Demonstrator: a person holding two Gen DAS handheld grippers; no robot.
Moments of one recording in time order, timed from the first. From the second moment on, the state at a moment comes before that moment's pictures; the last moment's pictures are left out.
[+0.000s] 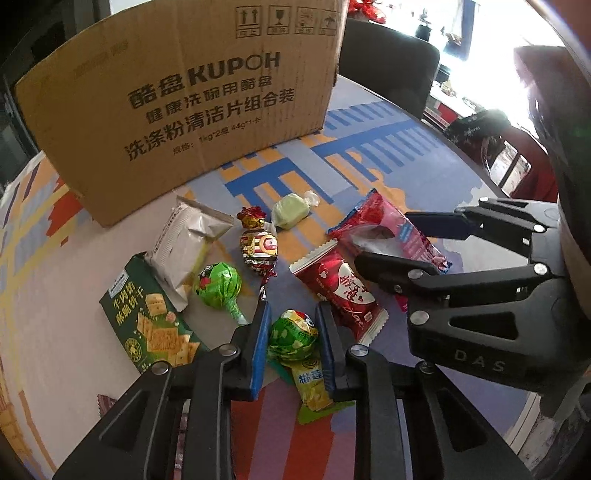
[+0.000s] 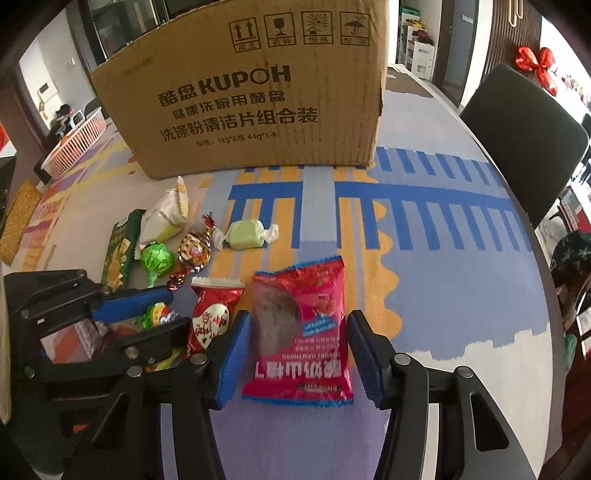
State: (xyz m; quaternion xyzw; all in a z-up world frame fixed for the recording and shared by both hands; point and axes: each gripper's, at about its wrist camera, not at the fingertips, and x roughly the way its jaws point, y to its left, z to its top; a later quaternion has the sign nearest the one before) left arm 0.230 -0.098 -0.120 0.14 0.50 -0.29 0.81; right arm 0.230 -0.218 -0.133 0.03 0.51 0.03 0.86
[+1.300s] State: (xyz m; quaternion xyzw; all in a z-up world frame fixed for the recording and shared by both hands) left arm 0.207 -0.055 0.030 0.06 0.39 -0.18 0.90; right arm 0.194 -0.203 -0.017 0.05 0.40 0.07 0.91
